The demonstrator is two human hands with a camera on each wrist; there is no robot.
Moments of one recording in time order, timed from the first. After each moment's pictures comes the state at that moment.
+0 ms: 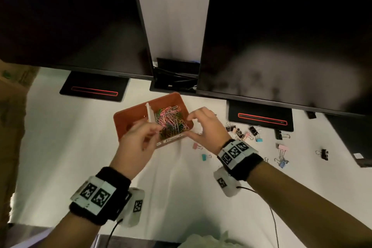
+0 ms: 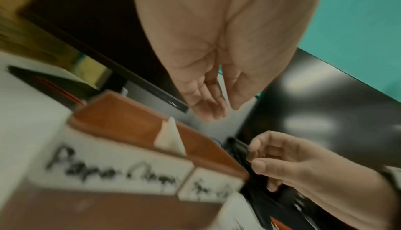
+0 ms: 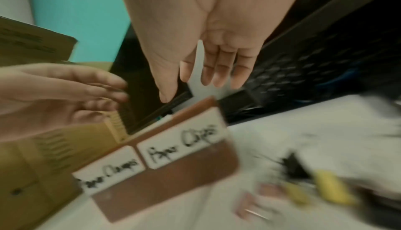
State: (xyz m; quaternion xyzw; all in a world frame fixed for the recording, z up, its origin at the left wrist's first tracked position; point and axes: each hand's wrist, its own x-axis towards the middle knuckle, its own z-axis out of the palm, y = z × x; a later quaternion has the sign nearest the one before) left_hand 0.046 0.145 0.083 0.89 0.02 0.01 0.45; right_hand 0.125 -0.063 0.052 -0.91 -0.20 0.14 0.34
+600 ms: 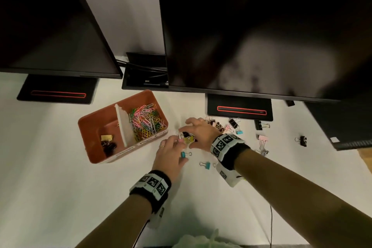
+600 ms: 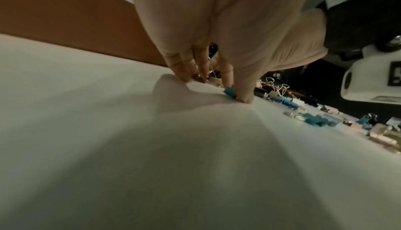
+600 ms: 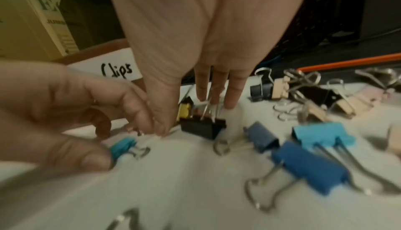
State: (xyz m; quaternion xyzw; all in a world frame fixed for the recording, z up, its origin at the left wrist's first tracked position) left_hand 0.060 0.026 -0.035 0.95 -0.05 -0.16 0.28; right_hand 0.146 -0.121 -0.002 -0.90 -0.26 0.32 0.11
